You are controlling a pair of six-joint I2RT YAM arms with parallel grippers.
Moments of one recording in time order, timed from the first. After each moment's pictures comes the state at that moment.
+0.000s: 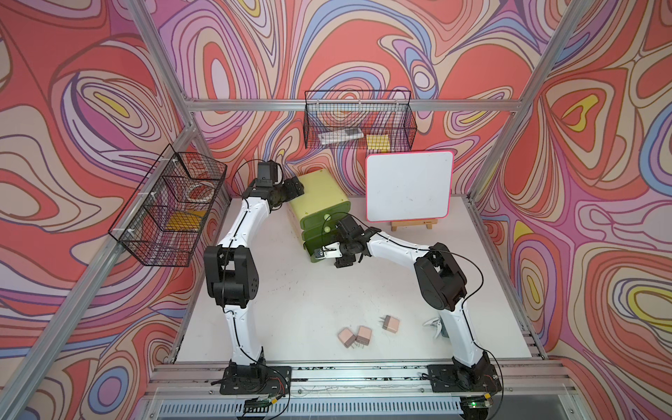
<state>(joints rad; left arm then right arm) -0.05 2.02 1.88 -0.52 0.21 -0.47 0.69 2.23 1.73 -0.48 -0.13 -1.16</state>
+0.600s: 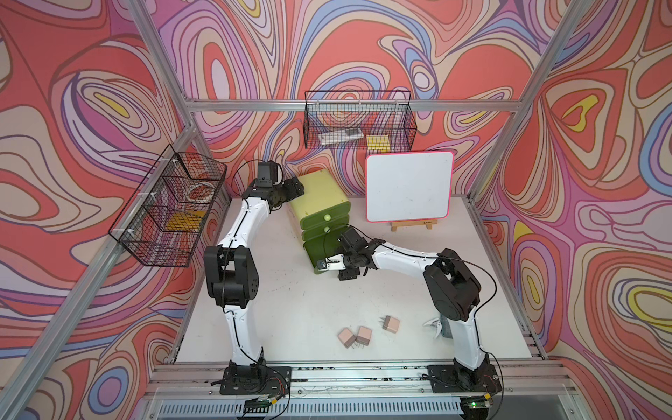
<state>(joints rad) -0.05 2.02 1.88 -0.52 0.22 -0.47 0.75 2.08 1.48 -0.42 -0.09 -1.05</state>
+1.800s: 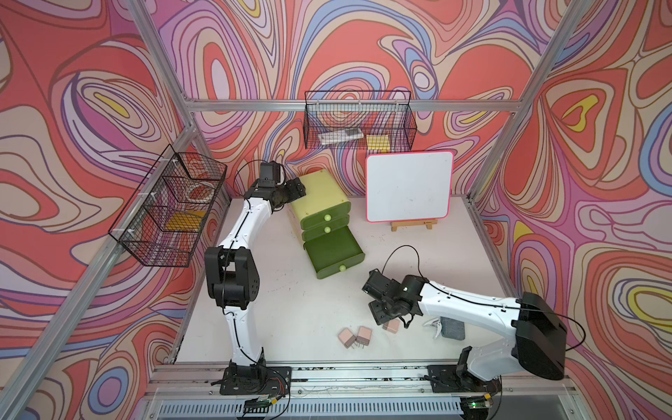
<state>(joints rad) -0.08 2.01 1.87 -0.54 0.19 -0.47 0.97 1.43 0.95 -0.87 0.17 0.58</state>
